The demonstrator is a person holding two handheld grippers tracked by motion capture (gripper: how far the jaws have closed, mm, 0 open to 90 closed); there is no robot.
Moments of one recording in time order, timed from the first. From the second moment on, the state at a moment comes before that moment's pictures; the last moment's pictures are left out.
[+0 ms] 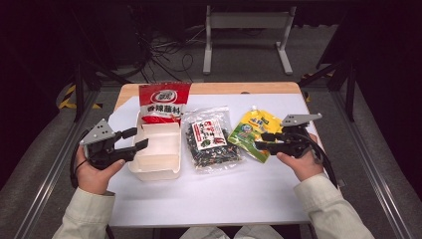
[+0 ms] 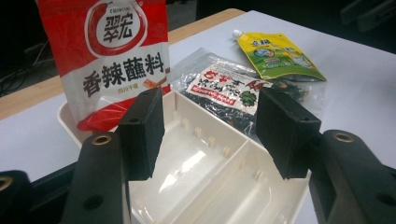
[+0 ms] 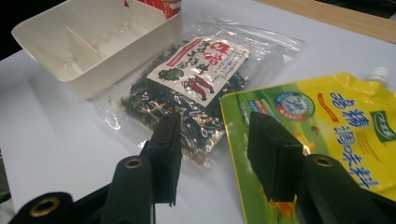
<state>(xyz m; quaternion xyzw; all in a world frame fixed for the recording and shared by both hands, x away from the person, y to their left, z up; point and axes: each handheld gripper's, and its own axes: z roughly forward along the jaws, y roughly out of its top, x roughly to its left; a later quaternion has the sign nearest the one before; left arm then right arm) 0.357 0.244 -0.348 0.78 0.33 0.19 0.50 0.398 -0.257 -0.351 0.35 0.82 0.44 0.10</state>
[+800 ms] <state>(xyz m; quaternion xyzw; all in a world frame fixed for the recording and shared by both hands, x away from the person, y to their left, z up) 0.308 0.288 -0.360 0.76 0.39 0.20 0.49 0.497 -0.178 -0.375 0.37 0.85 0.38 0.06</state>
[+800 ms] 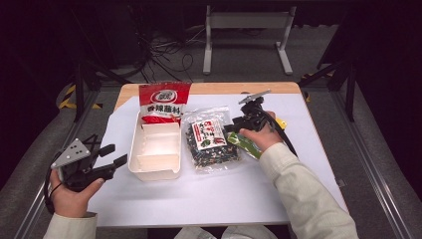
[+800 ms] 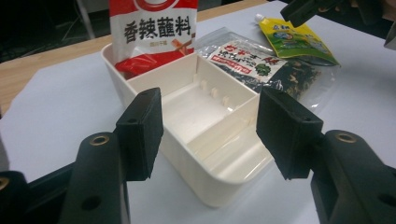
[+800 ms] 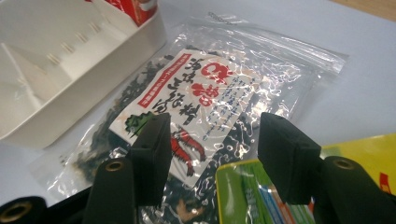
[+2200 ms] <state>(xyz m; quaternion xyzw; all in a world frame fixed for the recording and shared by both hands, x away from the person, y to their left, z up) 0.302 0.288 -0.371 0.76 0.39 0.20 0.48 0.558 -0.150 -0.429 0.47 0.84 0.28 0.00</state>
